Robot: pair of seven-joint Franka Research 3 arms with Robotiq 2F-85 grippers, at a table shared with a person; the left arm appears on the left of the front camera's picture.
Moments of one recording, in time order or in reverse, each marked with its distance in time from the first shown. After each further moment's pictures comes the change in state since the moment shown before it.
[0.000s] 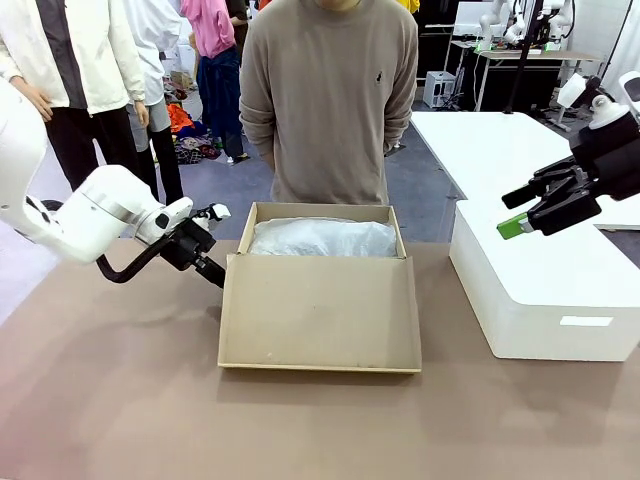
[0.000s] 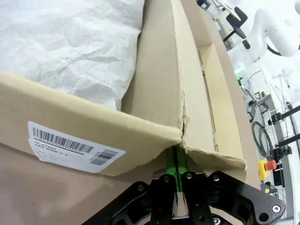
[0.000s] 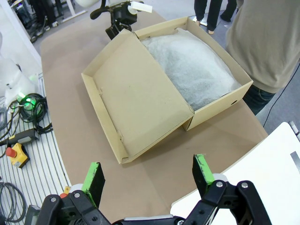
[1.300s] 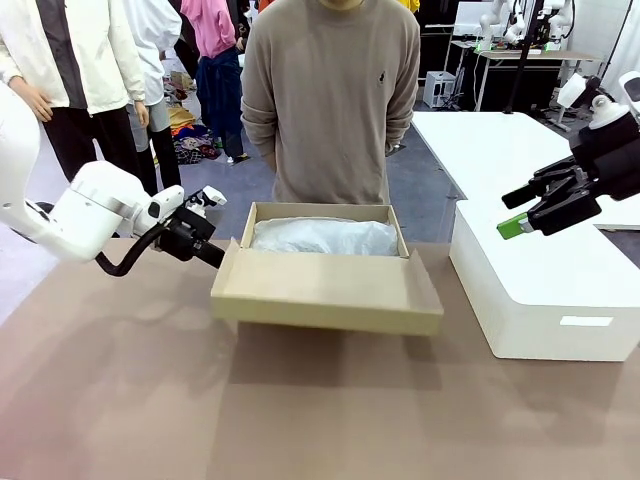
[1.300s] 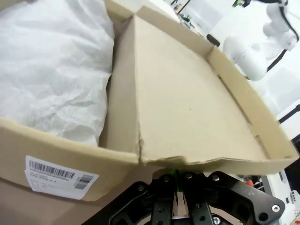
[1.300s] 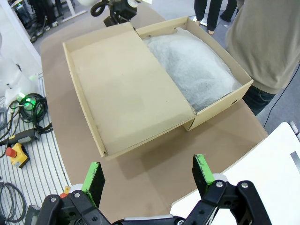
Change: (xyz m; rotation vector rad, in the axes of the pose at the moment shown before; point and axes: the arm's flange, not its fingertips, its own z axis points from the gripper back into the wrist) left arm 0.013 -0.012 0.011 -0.162 -0.164 -0.005; right arm 0.000 0.000 0.000 0.000 0.000 0.000
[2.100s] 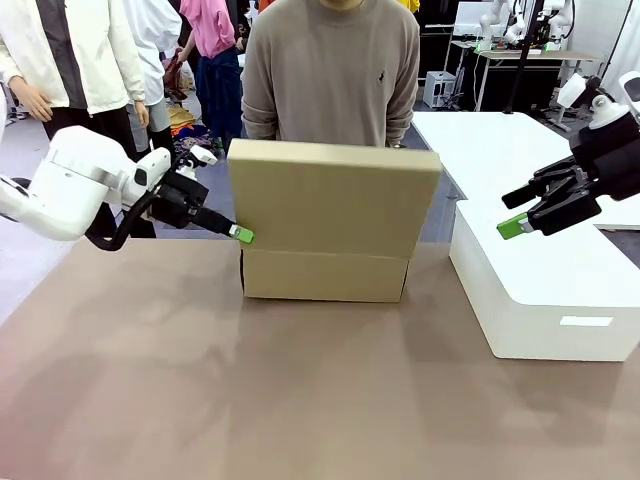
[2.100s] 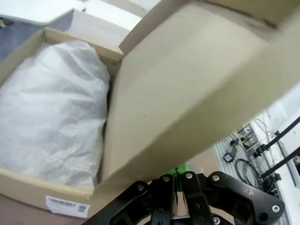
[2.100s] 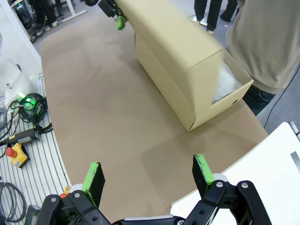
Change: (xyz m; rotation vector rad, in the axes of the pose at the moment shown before) left arm 0.046 -0.056 0.018 0.073 -0.077 -0.124; right arm 0.000 0.000 0.000 0.000 0.000 0.000
